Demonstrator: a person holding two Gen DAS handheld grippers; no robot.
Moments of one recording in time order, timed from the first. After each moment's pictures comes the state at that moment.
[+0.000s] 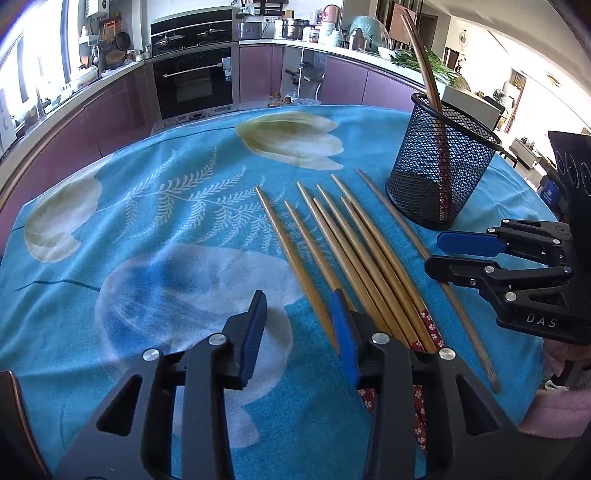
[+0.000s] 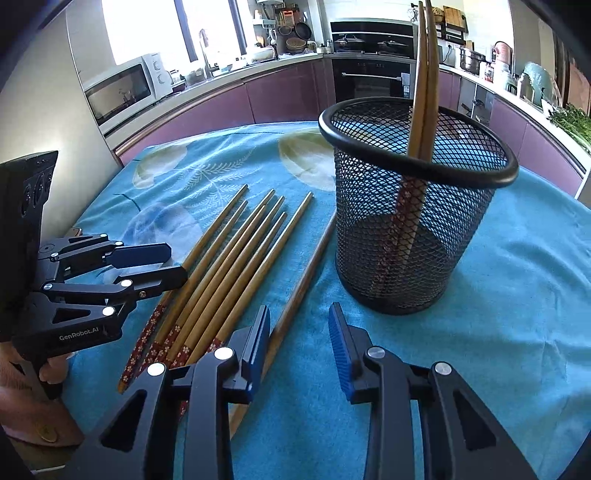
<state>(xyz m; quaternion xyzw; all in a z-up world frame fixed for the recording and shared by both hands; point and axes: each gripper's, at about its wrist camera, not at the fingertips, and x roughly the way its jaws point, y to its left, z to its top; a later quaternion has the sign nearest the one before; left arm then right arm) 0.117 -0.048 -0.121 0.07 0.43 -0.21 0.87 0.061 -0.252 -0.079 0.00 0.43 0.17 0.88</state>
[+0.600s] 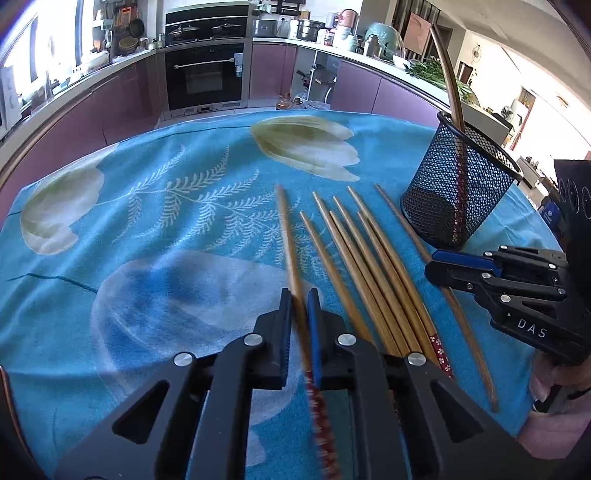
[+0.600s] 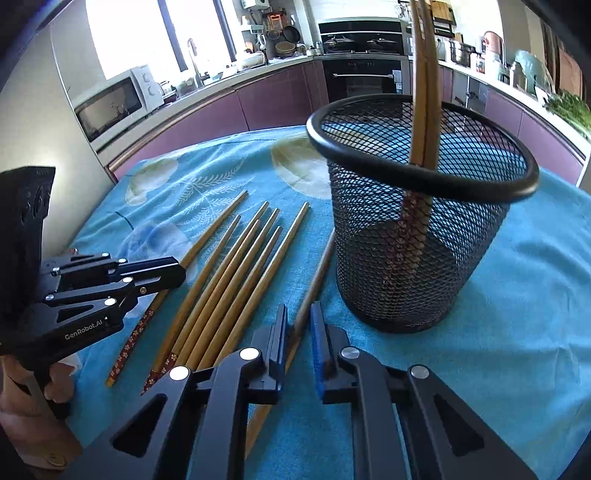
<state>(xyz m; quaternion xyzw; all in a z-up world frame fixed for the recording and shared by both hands) 0.131 -0.040 -0.123 0.03 0.44 -0.20 0.88 0.073 -0.252 -0.082 0.04 0.43 0.16 0.89</state>
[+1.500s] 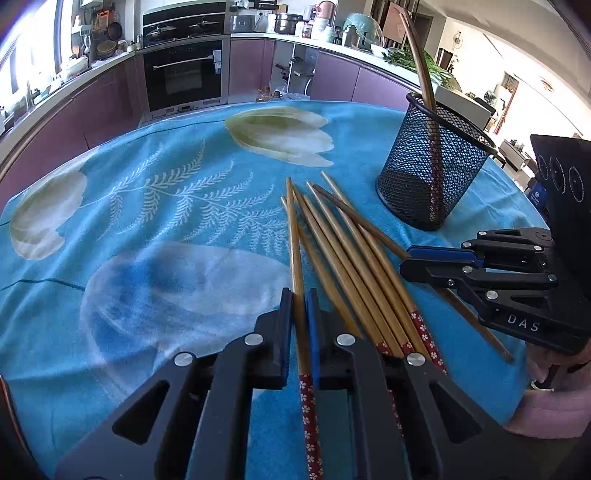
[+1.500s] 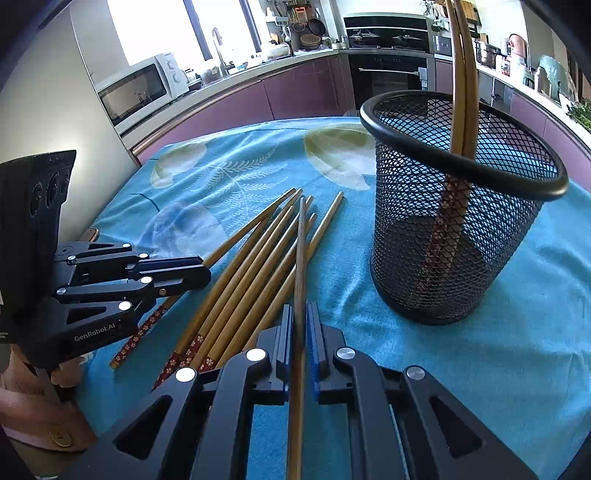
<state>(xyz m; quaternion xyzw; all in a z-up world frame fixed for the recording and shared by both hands) 0.124 -0.048 -0.125 0.05 0.45 -0.24 0.86 0.067 -0.236 -0.082 0.02 0.44 0.21 0.87</state>
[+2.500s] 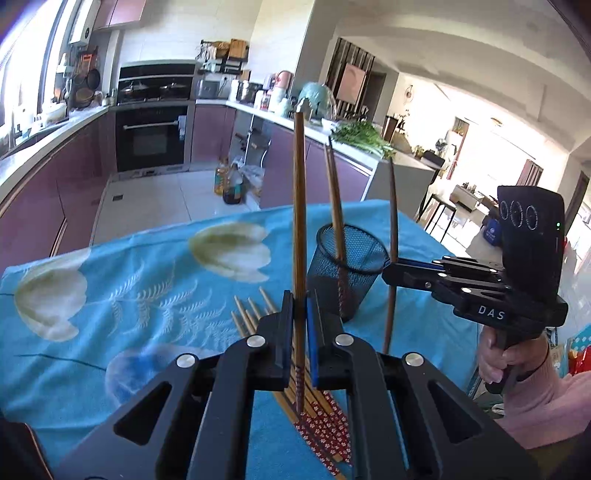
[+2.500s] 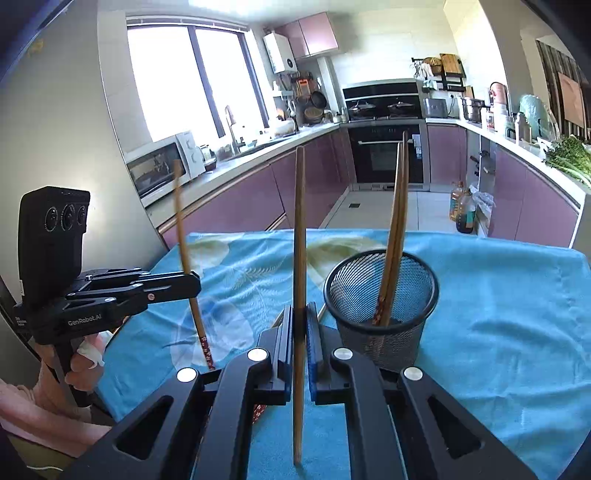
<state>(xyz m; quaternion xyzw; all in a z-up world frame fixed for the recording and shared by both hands) 0.090 -0.042 -0.009 -0.01 0.31 -0.33 0.89 0.035 -0.288 0.013 0.06 0.29 0.22 0.93</state>
